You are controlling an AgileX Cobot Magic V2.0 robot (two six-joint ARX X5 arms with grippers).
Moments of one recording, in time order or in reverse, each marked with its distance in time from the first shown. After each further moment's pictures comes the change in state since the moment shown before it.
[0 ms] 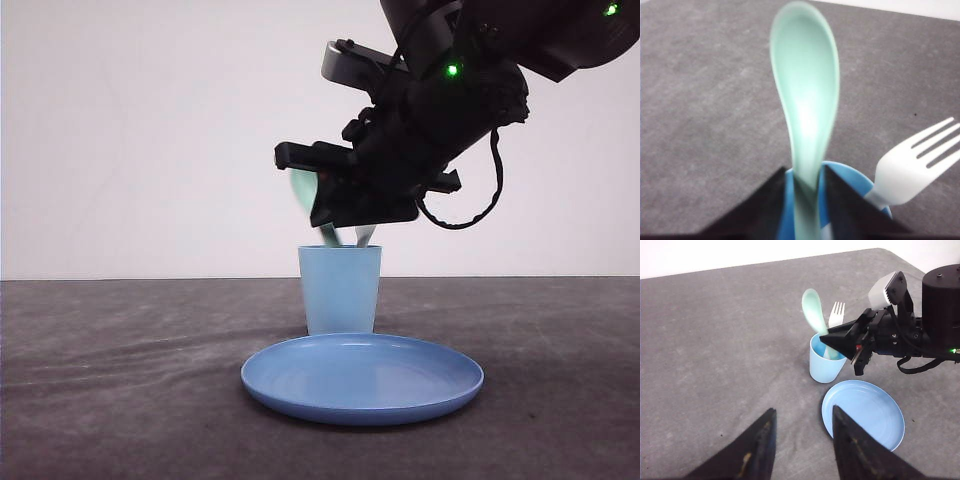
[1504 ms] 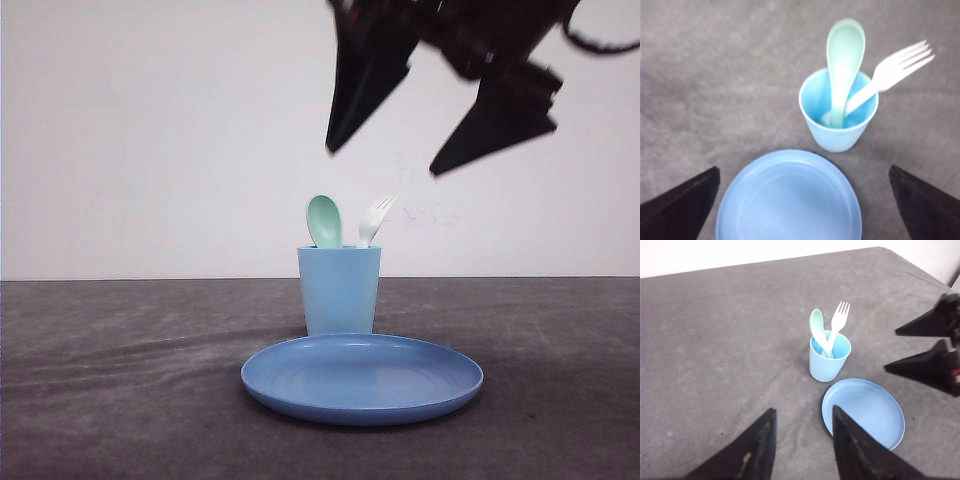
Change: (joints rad) left arm 0.000 0.000 0.000 -0.007 0.000 0.000; right arm 0.072 -0.424 0.003 -0.708 -0.022 0.057
